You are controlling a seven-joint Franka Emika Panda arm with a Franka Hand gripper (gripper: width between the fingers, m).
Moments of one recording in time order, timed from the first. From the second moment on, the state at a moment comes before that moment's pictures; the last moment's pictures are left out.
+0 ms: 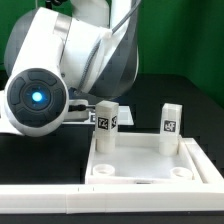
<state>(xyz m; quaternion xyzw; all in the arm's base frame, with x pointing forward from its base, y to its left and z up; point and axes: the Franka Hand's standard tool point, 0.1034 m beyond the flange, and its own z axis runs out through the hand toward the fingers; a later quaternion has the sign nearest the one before) 0.400 -0.134 0.010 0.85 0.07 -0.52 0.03</state>
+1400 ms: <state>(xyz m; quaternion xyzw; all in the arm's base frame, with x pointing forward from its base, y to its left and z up) 0.410 -0.125 0.066 0.84 0.07 -0.54 0.01</state>
